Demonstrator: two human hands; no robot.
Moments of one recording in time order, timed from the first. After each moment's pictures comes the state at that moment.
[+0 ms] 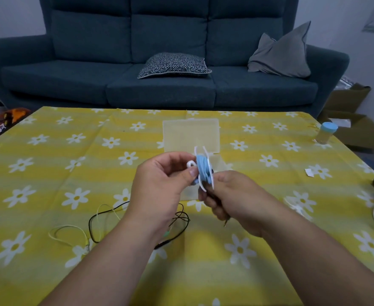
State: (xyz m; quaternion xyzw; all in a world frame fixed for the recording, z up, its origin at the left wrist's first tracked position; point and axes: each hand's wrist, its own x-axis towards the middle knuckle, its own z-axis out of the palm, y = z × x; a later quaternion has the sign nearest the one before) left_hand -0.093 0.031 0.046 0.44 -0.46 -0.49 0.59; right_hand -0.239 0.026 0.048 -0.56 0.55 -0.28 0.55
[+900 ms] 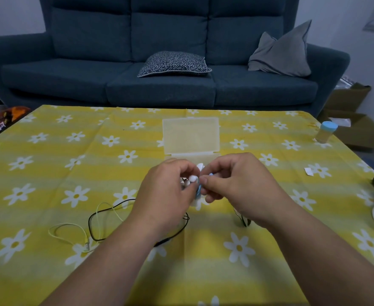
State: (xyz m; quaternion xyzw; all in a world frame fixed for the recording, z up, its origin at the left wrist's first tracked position) left_hand -0.087 0.029 0.039 0.56 -0.70 -0.22 0.37; right_hand -0.245 0.033 0.071 -0.64 0.53 -0.35 0.43
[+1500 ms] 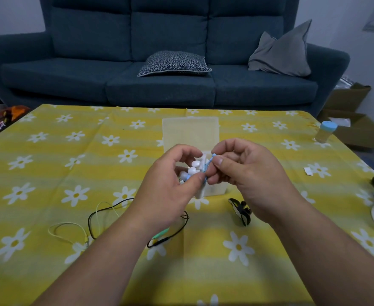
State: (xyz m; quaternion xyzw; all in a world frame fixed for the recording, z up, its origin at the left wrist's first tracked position) left_hand -0.086 0.032 0.046 0.47 -0.63 -0.41 0.46; right_hand -0.251 0.030 0.076 -0.56 0.45 -0.48 0.50
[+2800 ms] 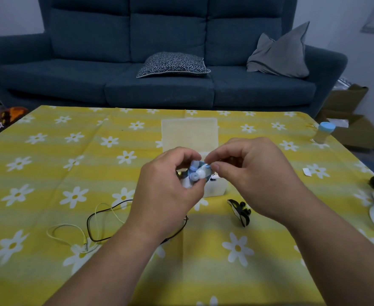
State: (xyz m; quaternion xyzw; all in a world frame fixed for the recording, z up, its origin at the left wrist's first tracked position) left_hand -0.094 0.041 0.050 0.50 -0.66 -0.24 0.51; right_hand -0.256 0.035 0.094 -0.73 0.53 -0.36 0.24
